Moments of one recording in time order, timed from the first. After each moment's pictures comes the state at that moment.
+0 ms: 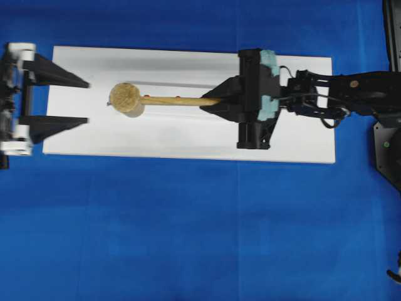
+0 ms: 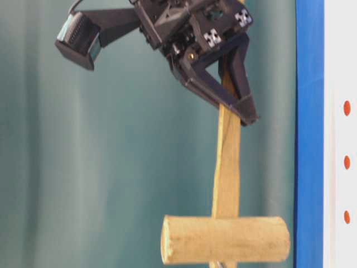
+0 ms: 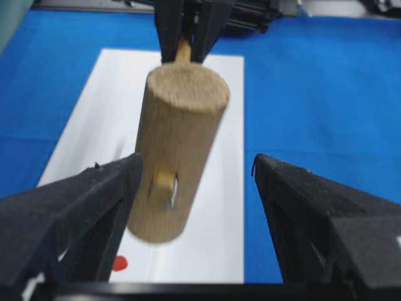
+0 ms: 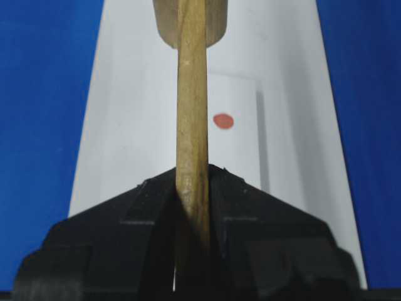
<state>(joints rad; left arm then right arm) 0.05 -0.84 1.19 -0.02 -0.20 0.01 -0.09 -0.15 0.76 0.23 -0.18 -0.21</state>
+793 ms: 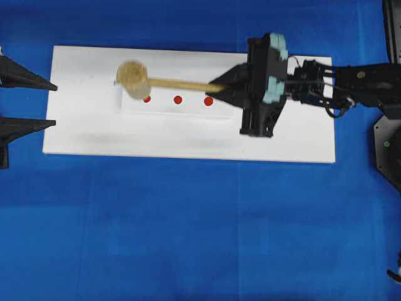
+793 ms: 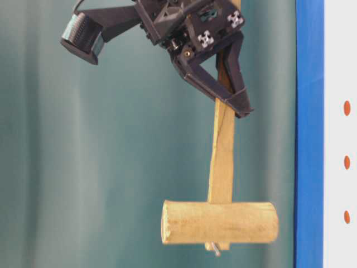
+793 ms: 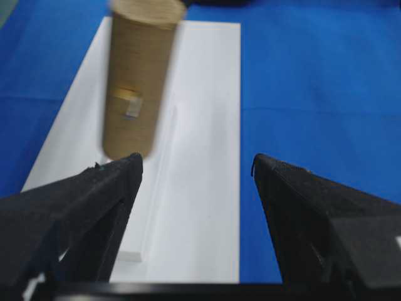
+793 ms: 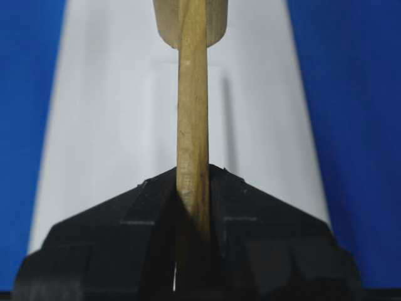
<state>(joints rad) 0.06 -1.07 1.25 -0.02 0.02 0.01 -0.15 -0.16 0.77 0.23 -0.17 -0.19</state>
